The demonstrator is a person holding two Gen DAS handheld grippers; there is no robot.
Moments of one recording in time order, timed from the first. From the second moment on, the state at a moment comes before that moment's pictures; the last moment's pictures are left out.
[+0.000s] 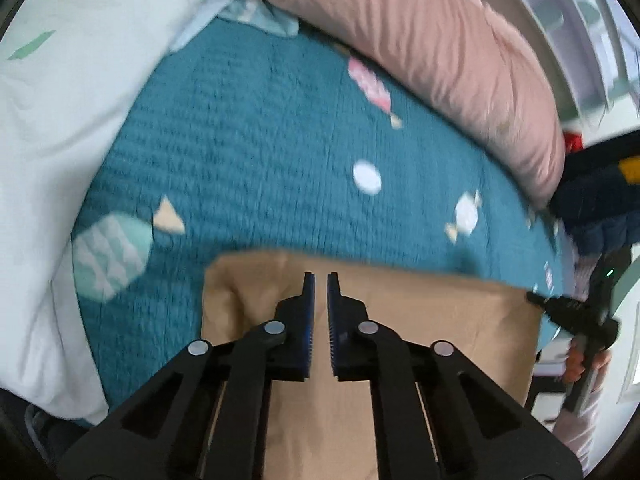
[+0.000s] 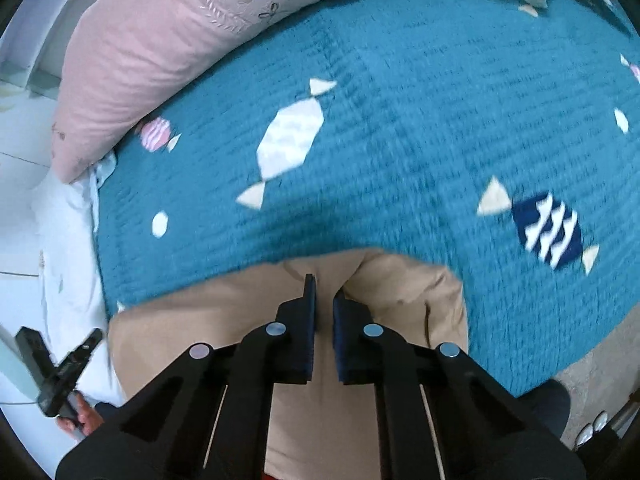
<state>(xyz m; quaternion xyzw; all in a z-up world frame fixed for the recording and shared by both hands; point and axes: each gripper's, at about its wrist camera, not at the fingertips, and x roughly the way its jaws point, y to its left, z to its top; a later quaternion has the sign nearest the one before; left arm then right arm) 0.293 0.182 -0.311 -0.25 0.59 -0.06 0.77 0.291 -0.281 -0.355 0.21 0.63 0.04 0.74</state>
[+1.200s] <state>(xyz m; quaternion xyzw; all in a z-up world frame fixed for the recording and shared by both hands) 0.275 0.157 -0.352 -0.17 0.69 -0.02 0.70 0.264 -0.271 -0.379 0.10 0.66 0.01 0.75</state>
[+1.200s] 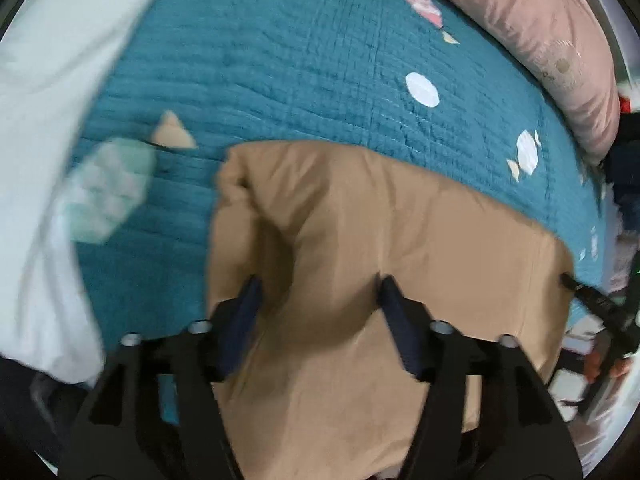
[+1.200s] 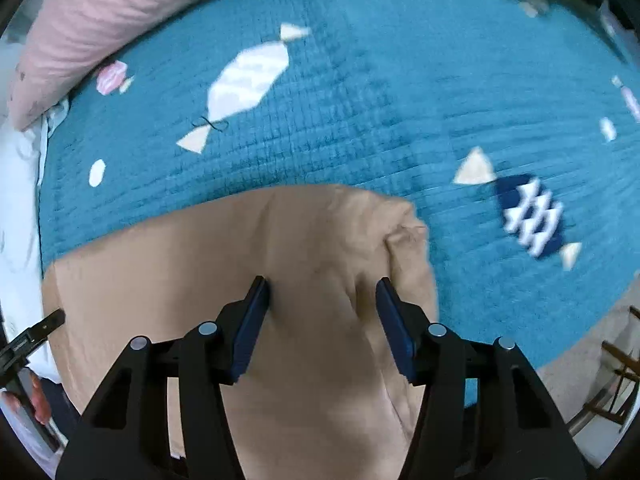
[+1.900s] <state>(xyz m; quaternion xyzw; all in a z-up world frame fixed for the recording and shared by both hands) 0.174 0.041 -0.357 -0.18 0.69 -0.11 0.69 0.143 -0.144 -0.391 0.15 0.67 0.17 0.71</state>
